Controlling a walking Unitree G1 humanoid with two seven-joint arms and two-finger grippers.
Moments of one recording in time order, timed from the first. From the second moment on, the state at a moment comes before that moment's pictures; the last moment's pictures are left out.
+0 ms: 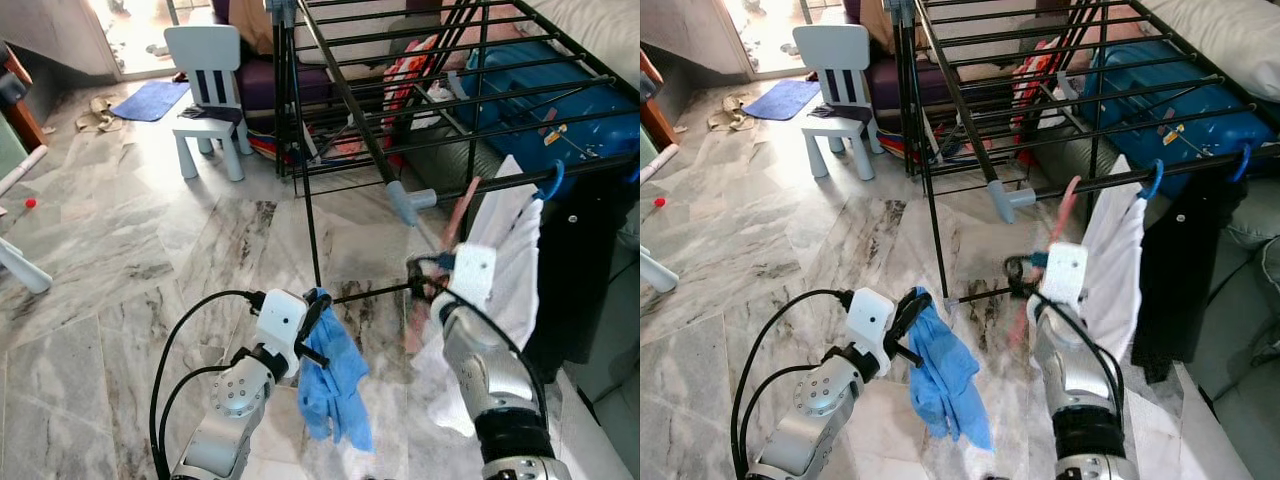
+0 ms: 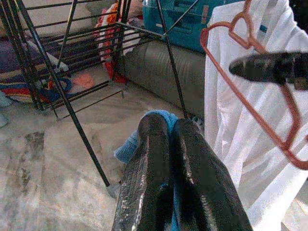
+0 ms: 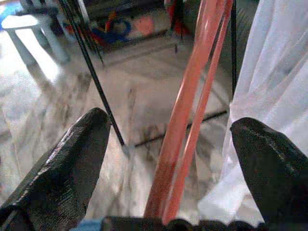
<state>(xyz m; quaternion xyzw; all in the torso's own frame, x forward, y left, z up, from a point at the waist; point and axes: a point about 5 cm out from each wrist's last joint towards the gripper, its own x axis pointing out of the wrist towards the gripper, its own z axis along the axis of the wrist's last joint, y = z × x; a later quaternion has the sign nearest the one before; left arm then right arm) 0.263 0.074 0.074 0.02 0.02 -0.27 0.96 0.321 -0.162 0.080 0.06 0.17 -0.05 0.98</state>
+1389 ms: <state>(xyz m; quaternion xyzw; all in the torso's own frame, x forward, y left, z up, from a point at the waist) 0.264 0.070 0.069 0.03 0.04 -0.28 0.96 0.335 -0.230 0.094 -0.08 0.19 0.04 0.98</state>
